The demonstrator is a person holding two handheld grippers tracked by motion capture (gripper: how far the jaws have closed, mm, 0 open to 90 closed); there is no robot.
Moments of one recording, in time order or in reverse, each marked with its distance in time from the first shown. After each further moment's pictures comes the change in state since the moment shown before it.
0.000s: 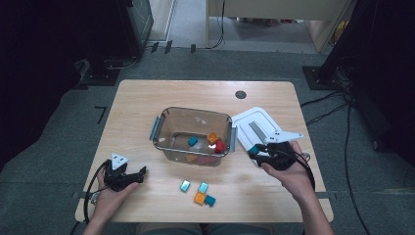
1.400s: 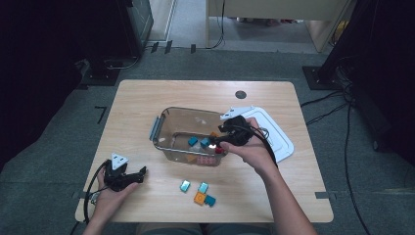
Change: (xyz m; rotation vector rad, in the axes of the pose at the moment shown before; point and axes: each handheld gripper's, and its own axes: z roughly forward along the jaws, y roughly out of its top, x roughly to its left) left arm 0.000 0.000 0.000 -0.002 0.001 0.001; right arm 0.043 0.086 0.071 0.031 0.129 -0.073
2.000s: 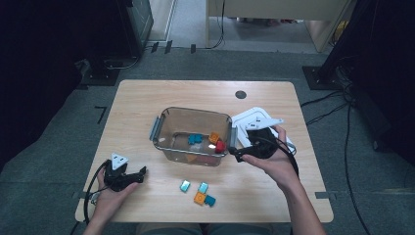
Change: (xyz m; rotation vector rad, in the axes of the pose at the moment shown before) left arm 0.000 0.000 0.000 0.000 0.000 -0.003; right arm -0.009 -0.046 -0.052 -0.038 -0.097 0.046
